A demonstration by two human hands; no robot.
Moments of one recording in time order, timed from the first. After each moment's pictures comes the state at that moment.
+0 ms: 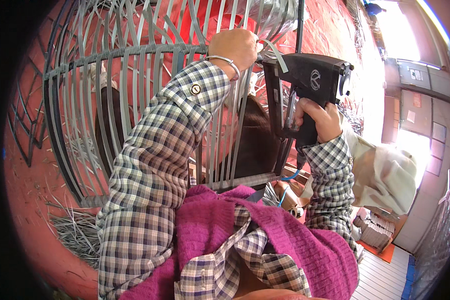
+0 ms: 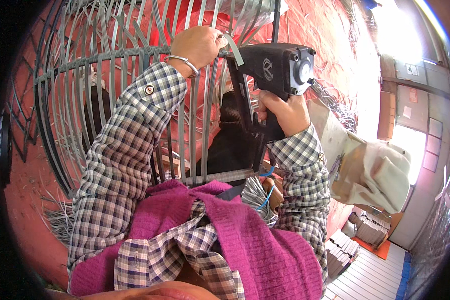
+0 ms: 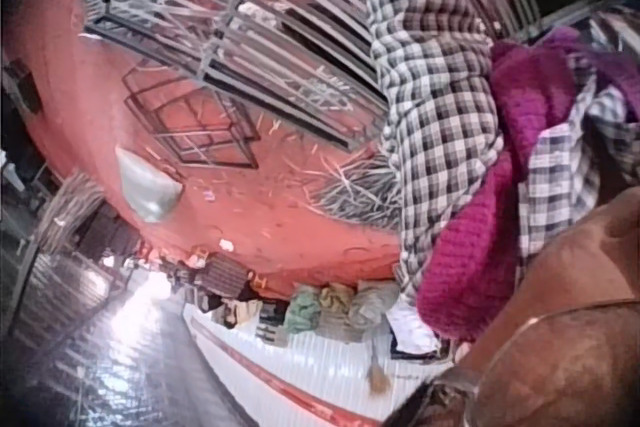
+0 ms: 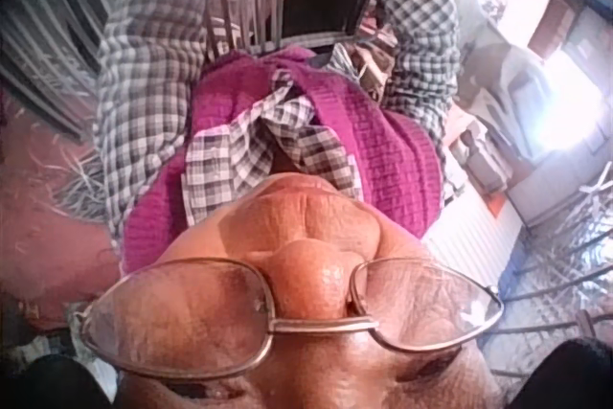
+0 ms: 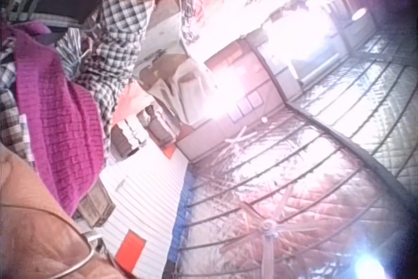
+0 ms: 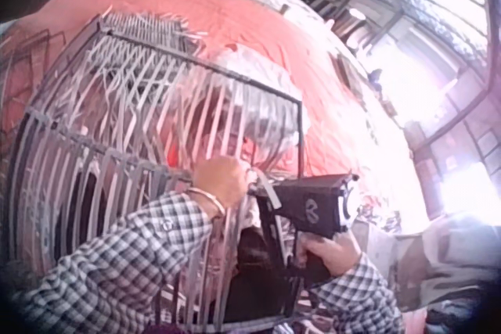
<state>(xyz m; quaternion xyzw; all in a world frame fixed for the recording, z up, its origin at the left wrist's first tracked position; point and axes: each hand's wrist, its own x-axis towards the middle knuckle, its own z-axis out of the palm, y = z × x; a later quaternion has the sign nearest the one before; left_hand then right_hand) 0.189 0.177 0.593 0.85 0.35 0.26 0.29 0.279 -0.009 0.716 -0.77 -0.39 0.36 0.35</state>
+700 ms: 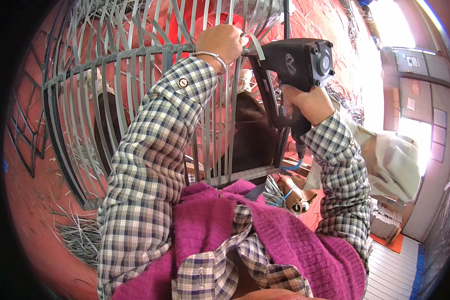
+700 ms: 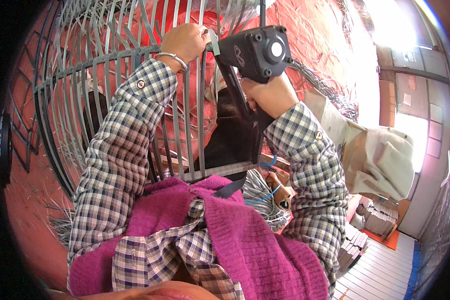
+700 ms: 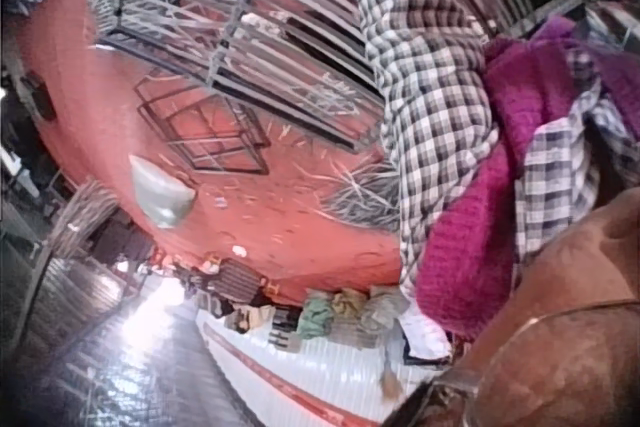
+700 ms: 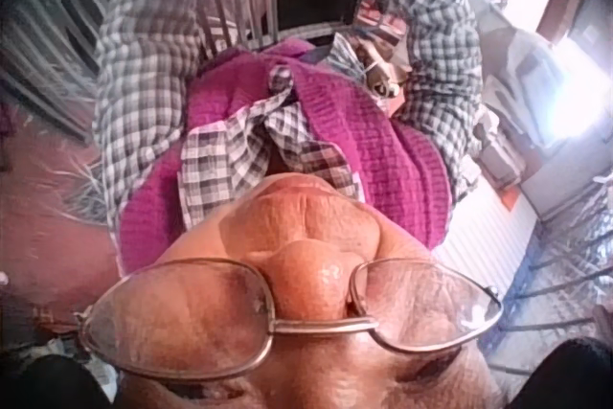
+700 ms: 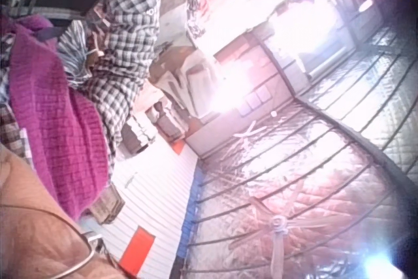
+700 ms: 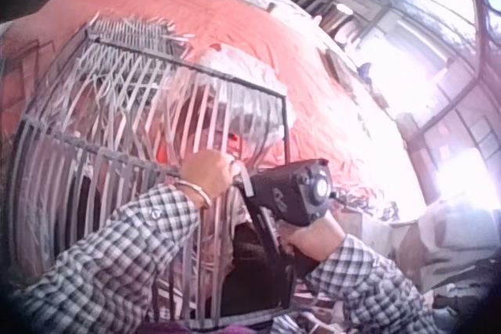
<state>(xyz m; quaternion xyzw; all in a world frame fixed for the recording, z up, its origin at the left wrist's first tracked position) 0.200 0.176 0.599 0.86 0.36 0.23 0.27 0.292 -0.005 0.722 -0.81 -0.45 0.33 0.18</state>
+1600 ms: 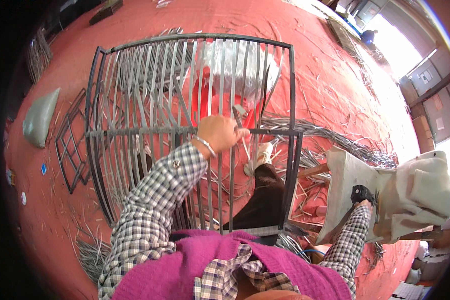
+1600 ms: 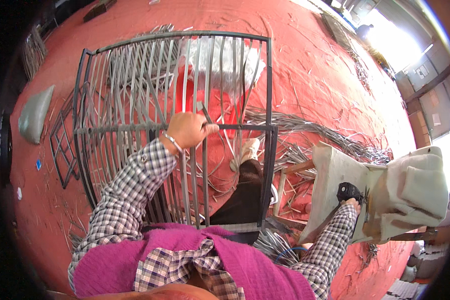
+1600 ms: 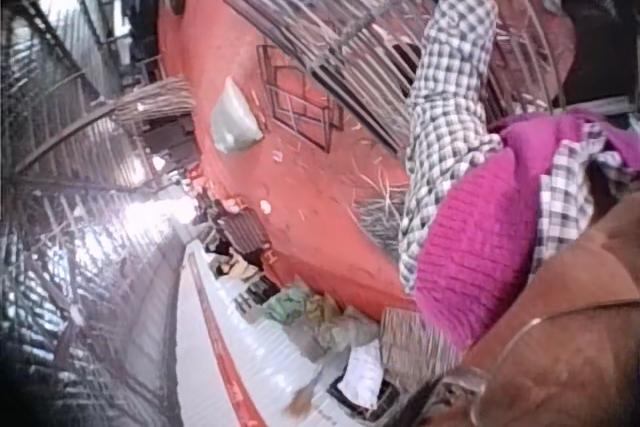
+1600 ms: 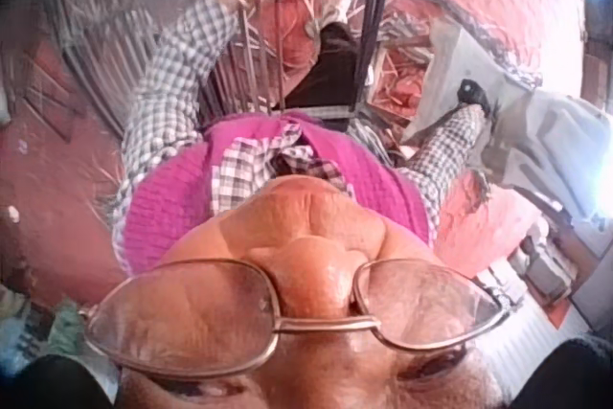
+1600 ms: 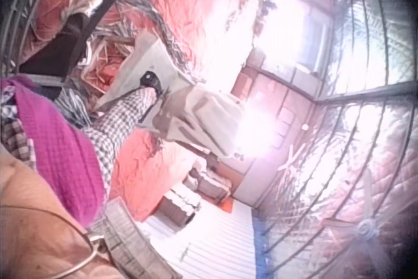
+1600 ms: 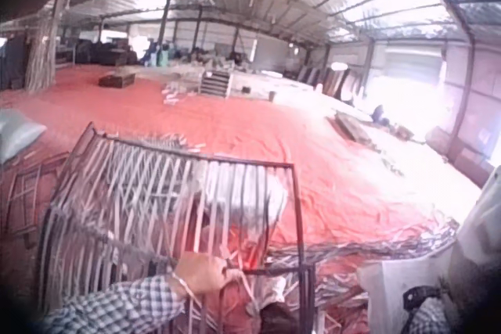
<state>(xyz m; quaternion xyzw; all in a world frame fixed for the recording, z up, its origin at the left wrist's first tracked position) 0.185 0.139 0.681 0.93 0.26 0.21 0.16 0.572 -0.322 0.668 -0.96 0.07 0.08 -0.26</state>
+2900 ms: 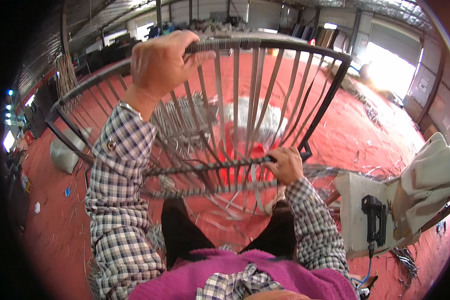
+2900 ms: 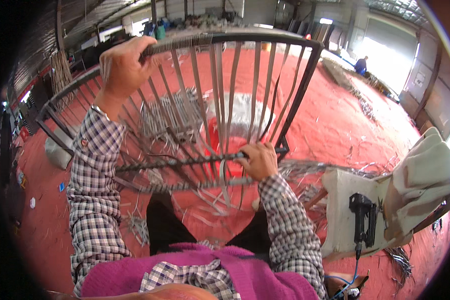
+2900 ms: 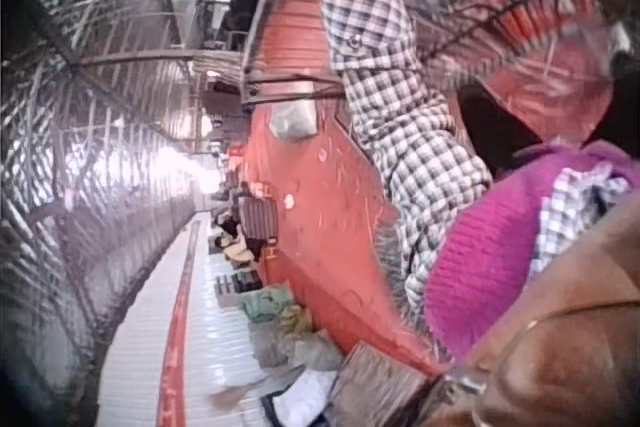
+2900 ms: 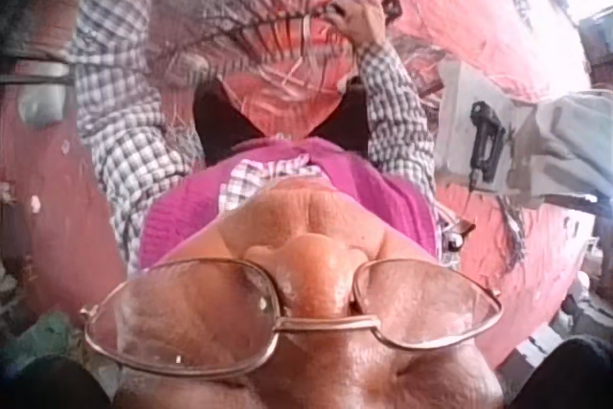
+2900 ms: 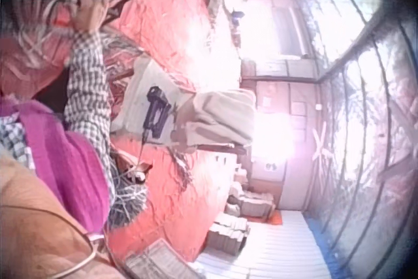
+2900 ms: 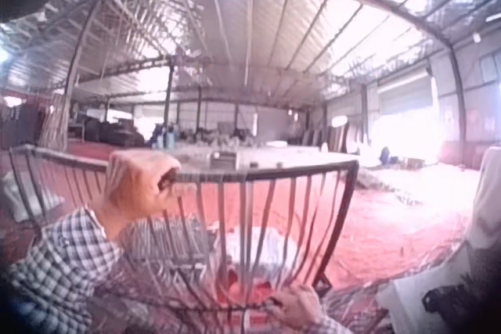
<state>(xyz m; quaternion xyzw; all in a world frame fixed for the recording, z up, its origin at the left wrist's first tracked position) 0.068 0.142 0.937 0.76 0.12 0.54 -0.34 0.326 -0.034 0.717 -0.65 -0.68 -0.13 0.31</state>
